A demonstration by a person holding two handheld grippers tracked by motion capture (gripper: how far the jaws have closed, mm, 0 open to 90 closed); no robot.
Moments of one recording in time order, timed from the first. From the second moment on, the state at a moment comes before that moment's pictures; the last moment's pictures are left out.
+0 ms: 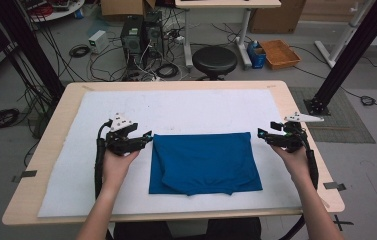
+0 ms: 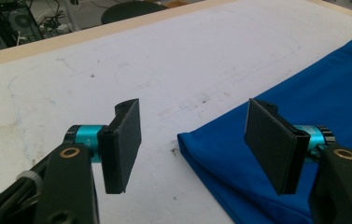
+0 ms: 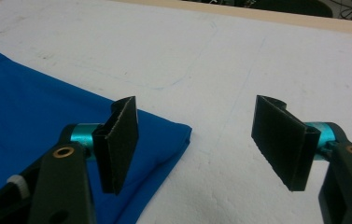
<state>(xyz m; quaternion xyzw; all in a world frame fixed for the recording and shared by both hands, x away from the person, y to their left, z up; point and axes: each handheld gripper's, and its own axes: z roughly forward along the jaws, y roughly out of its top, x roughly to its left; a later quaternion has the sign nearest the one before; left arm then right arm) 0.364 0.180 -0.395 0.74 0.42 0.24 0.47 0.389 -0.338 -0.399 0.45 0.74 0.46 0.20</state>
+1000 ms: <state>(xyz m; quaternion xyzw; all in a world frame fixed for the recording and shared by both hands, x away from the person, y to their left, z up) 0.338 0.175 -0.383 0.72 0.43 0.19 0.50 0.386 -0.334 -0.389 0.42 0.75 0.47 0.20</state>
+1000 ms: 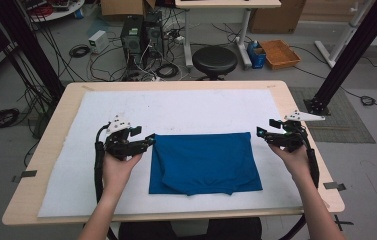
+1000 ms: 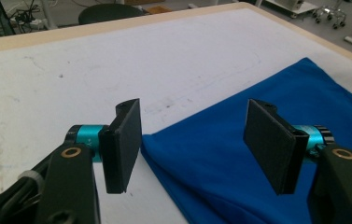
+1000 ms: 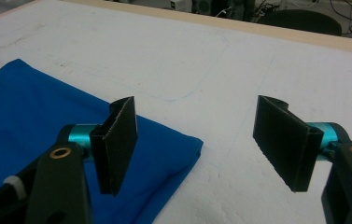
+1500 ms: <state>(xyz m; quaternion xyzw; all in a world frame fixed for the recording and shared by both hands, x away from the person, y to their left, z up) 0.266 0.167 -0.415 0.69 0.50 0.11 0.51 0.385 -0.327 -0.392 0.42 0.75 0.47 0.20</state>
